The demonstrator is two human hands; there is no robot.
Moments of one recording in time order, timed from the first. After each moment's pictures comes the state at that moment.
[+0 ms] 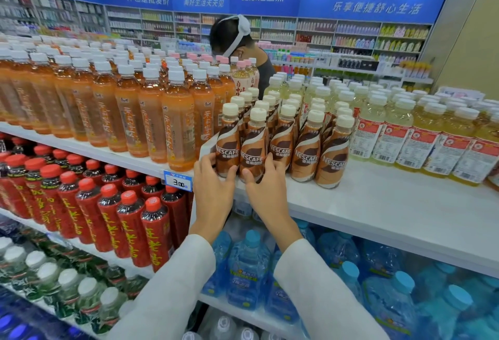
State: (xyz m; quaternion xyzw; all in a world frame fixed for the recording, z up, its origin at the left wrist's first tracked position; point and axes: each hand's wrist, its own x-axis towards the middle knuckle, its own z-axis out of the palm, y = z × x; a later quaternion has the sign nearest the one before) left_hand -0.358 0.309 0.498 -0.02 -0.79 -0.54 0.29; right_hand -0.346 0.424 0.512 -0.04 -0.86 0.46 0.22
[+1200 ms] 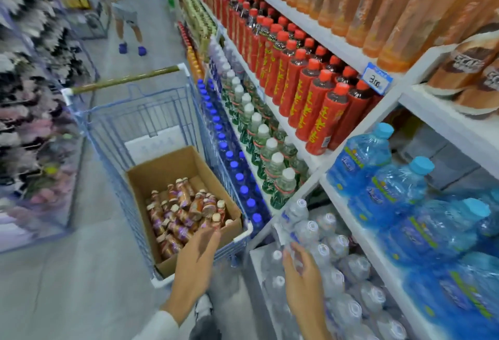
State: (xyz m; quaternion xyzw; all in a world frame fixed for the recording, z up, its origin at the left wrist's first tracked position) left_hand 0.057 0.226 0.271 0.43 -0.68 -0.56 0.20; right_hand -0.071 0.402 0.264 0.08 -0.80 0.56 -0.21
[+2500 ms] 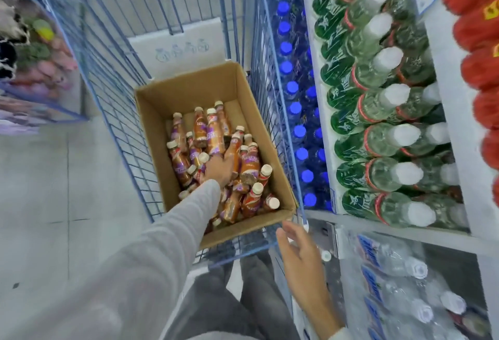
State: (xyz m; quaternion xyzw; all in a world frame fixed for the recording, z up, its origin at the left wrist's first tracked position) left_hand -0.070 -0.066 0.019 0.67 -0.53 -0.52 -0.07; right_hand -0.124 0.182 0.167 0.09 -0.83 0.32 -0.46
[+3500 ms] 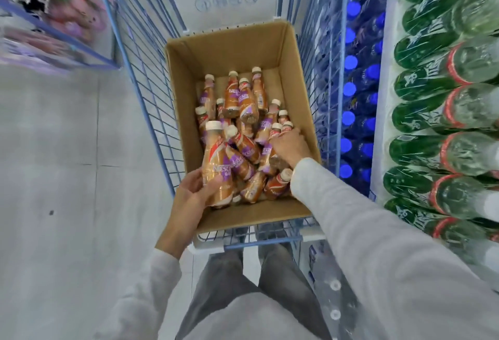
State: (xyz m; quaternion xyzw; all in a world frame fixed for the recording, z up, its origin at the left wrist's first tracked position) left_hand 0.063 -0.008 0.105 0.68 -0.29 -0.66 0.13; right_hand -0.187 -0.038 -0.005 0.19 -0.85 0.04 -0.49
